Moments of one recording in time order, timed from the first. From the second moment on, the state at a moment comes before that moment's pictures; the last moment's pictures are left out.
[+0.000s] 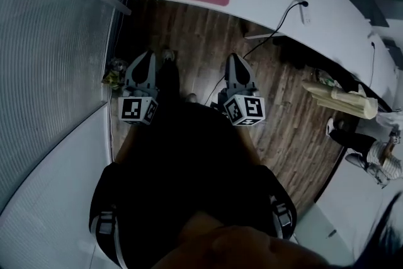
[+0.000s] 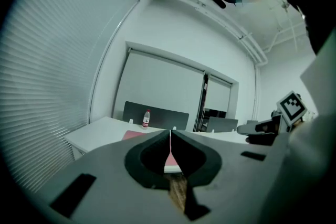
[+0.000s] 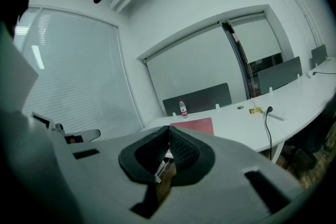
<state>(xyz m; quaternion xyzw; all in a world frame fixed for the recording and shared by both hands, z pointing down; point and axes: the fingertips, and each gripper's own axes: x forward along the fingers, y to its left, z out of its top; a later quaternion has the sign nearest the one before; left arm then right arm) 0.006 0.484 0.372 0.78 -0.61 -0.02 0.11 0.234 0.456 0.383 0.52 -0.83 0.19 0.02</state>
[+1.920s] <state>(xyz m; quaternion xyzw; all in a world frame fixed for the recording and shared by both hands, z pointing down) -0.064 0.060 0.402 0.82 -0.56 0.07 0.13 0.156 0.020 0.400 0.49 -0.85 0.18 0.09</state>
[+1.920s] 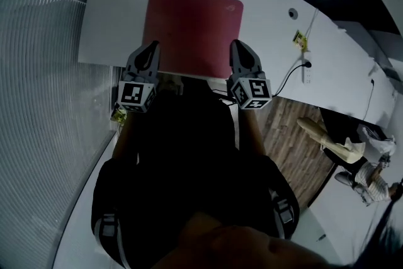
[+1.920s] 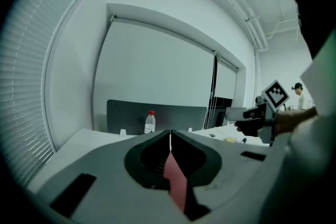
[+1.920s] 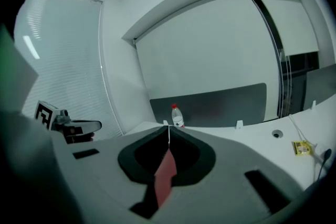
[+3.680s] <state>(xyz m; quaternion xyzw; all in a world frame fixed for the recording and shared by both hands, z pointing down) -0.123 -0.162 0.614 0.84 -0.39 0.31 0.21 0.132 -0.174 0.601 0.37 -0.85 0.26 0.29</state>
